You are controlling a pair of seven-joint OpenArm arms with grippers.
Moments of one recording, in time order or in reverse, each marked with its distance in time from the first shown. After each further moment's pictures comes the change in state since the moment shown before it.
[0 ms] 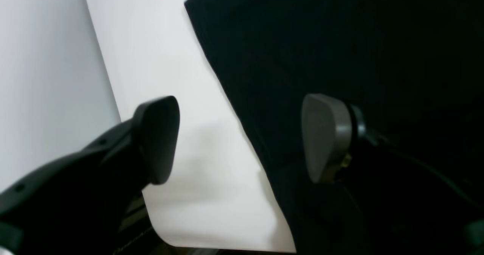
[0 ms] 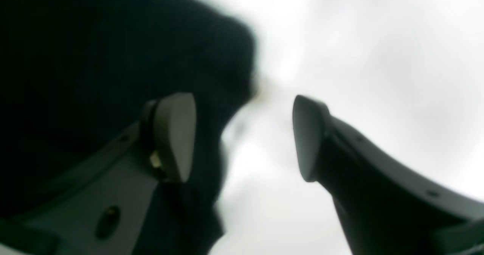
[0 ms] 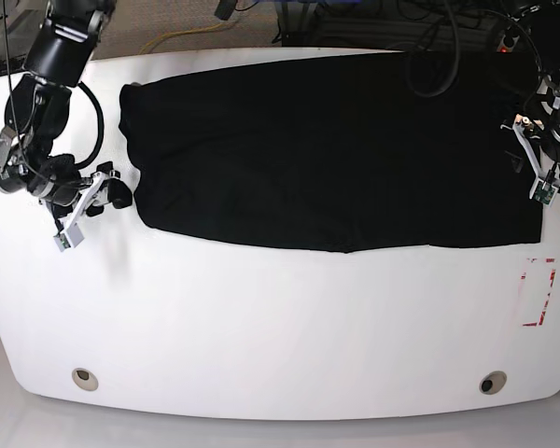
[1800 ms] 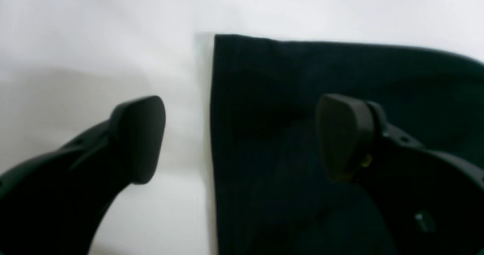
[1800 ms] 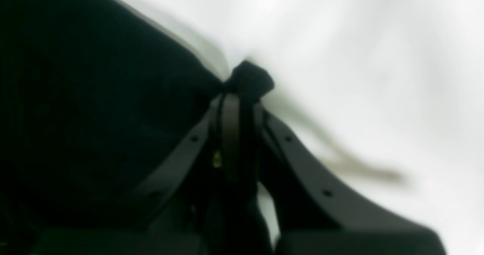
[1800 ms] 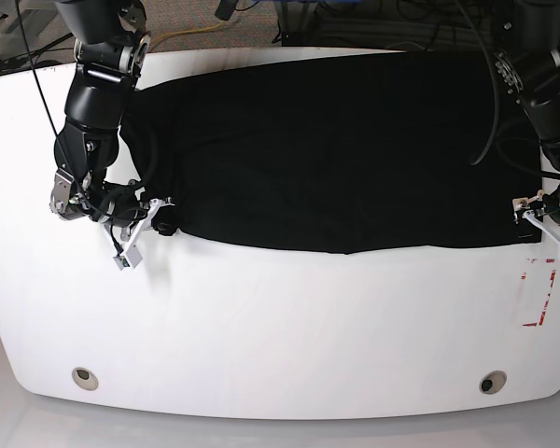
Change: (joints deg) left arm -36.5 -6.0 3.1 -61.7 0.9 13.5 -13.7; right arm 10.0 -9.0 -7.5 -20.8 -16.1 0.3 14.4
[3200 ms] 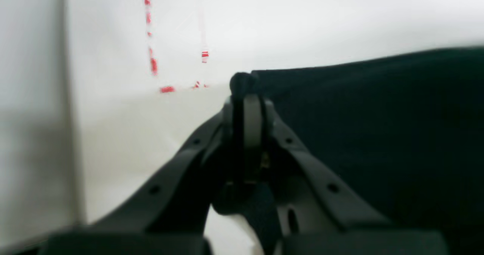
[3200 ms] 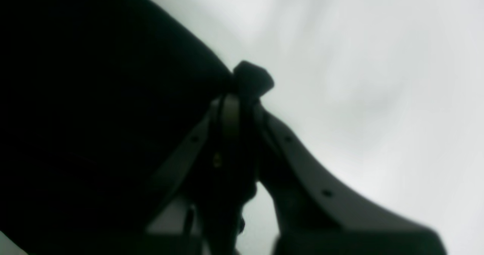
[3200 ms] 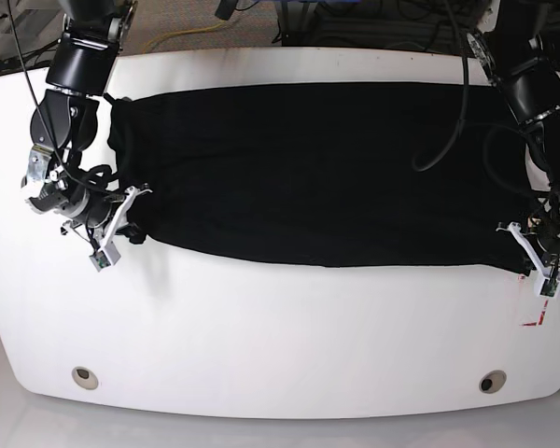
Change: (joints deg) left arm 5.4 6.1 3.3 34.7 -0.7 -8.2 11.9; right arm -9.0 4.2 -0.1 25.0 0.2 0.1 -3.0
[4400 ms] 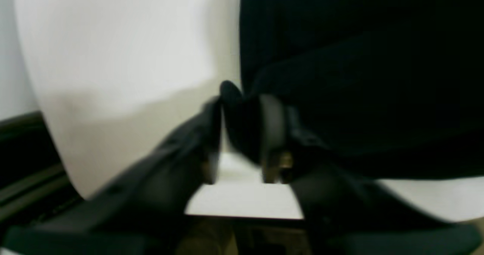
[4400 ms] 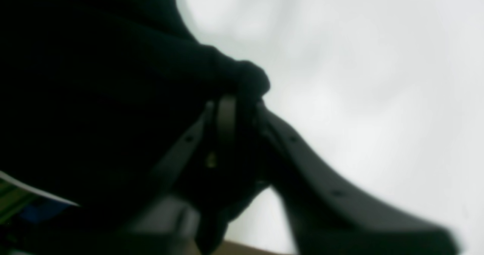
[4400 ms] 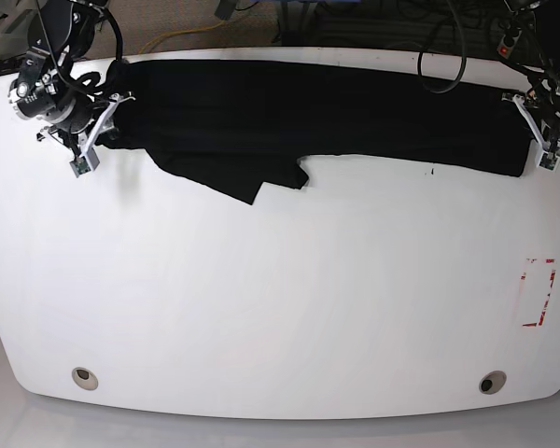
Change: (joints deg) left arm 32.4 1.6 -10.9 14.6 -0.2 -5.5 1.3; right arm -24.7 -2.8 13.0 18.8 0.2 0.1 -6.6
